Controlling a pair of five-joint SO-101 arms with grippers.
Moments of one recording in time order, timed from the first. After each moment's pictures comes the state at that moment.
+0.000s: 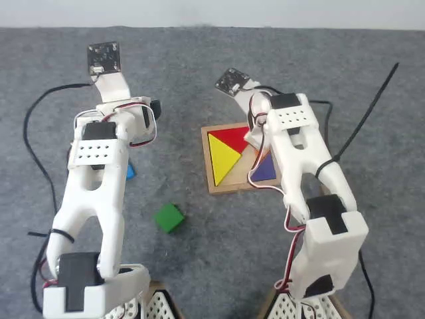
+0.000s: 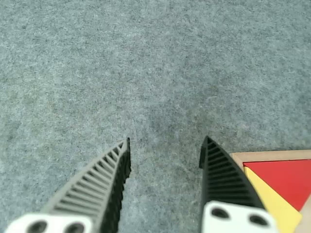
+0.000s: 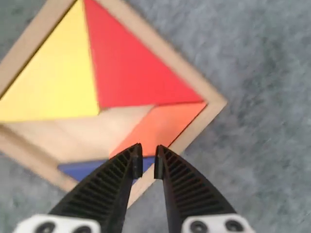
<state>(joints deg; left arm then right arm) -8.9 -10.6 29.2 43.2 10.9 -16.0 17.8 -1.2 66.9 37.7</state>
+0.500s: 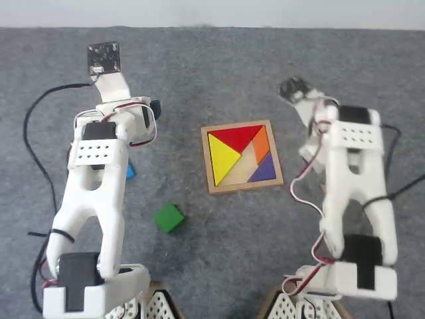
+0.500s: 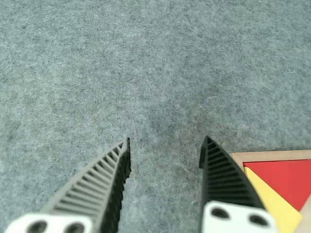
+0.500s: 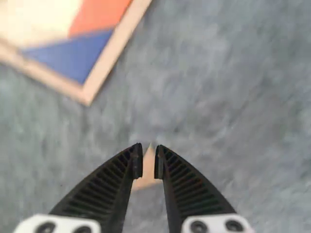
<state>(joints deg) -8.9 -10.6 29.2 43.2 10.9 3.7 -3.9 16.6 75.1 47.6</state>
